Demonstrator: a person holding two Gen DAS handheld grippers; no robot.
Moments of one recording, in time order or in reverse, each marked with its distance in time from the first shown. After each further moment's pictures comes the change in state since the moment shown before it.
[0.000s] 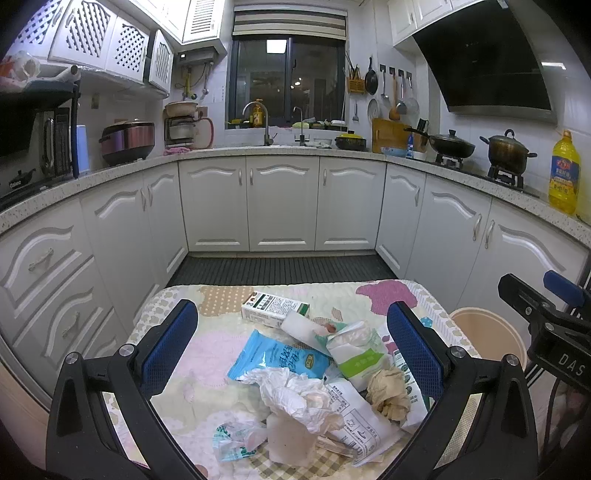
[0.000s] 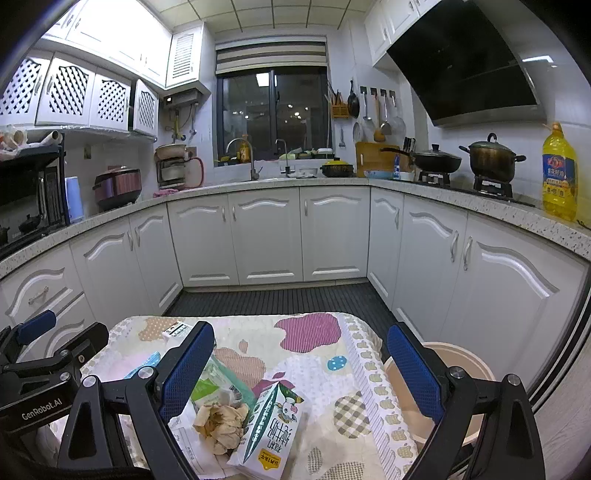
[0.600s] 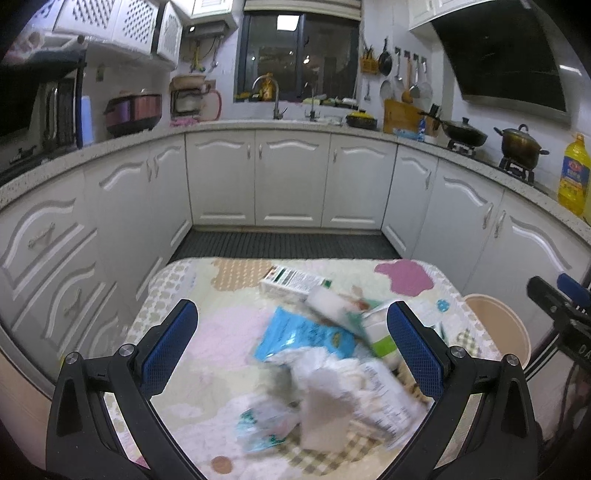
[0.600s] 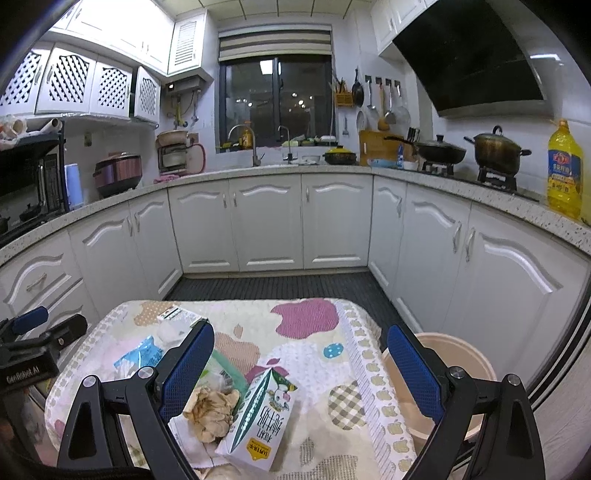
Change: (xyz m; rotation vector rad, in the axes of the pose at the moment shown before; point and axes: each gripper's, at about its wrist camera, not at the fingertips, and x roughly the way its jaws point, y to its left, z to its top) left arm 0.019 0.052 -0.008 -0.056 0.122 0.002; right arm 0.012 -0.006 -0.007 -0.021 0.062 0.015
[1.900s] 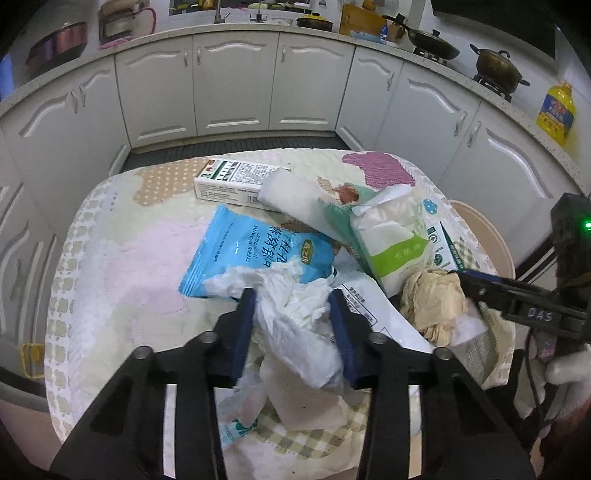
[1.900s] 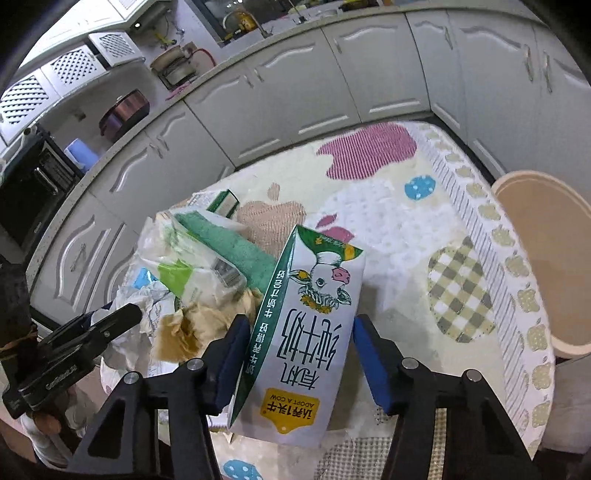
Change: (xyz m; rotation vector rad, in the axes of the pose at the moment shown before) left arm 0.089 -0.011 -0.027 0.100 0.385 -0.205; right arm 0.128 -0.011 -0.070 0.237 0.529 0.336
